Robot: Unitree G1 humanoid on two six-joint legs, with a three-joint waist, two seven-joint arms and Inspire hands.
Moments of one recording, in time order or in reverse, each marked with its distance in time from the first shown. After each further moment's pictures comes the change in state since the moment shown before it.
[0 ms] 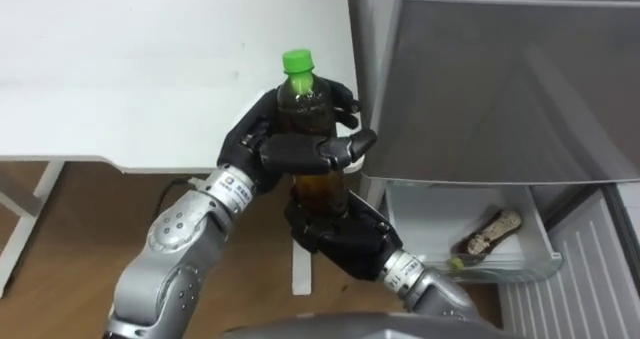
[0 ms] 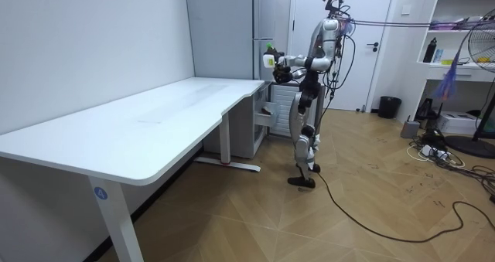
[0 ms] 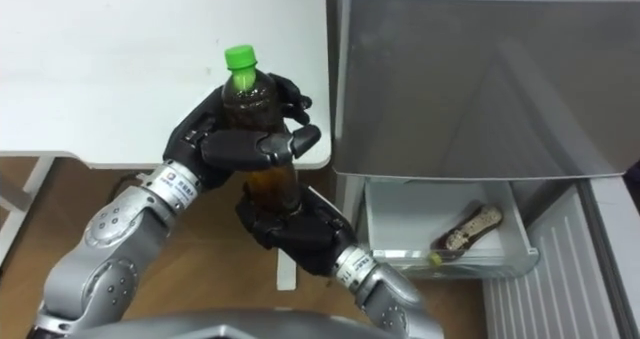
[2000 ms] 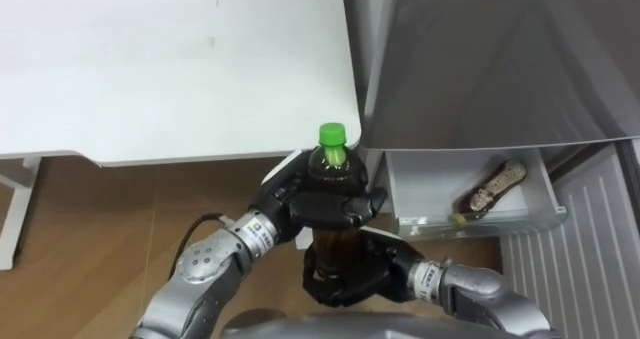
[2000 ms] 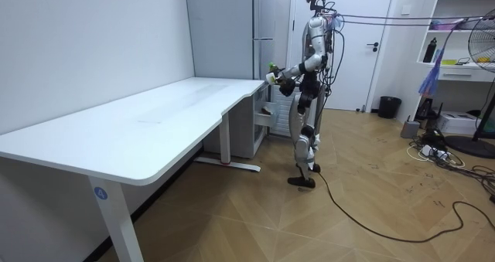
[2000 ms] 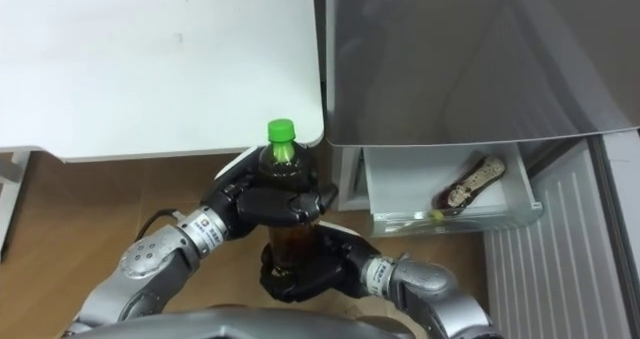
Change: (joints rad) left arm -0.002 0.068 -0.228 0.328 0.016 -0.248 -0.121; right arm -0.058 -0.344 0.353 -0.137 -0.161 0.087 -0.222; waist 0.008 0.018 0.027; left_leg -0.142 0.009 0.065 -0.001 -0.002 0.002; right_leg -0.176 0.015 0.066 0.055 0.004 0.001
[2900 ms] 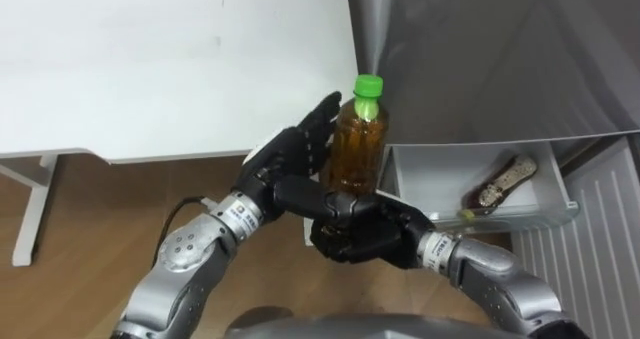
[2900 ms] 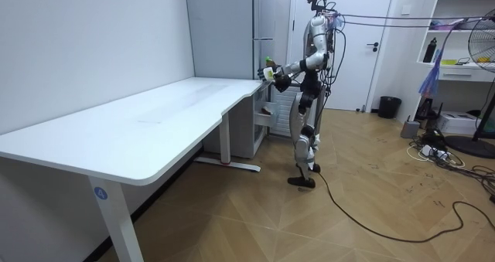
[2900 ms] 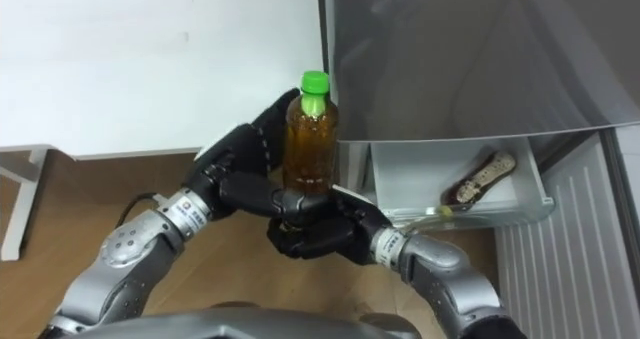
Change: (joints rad) left arm -0.011 0.018 0.081 -0.115 -0.005 0.001 0.027; right arm -0.045 -0.009 -0.080 -0.029 0.120 -0.002 -0.014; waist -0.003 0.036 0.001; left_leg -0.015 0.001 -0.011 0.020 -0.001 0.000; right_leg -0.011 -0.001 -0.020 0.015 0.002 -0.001
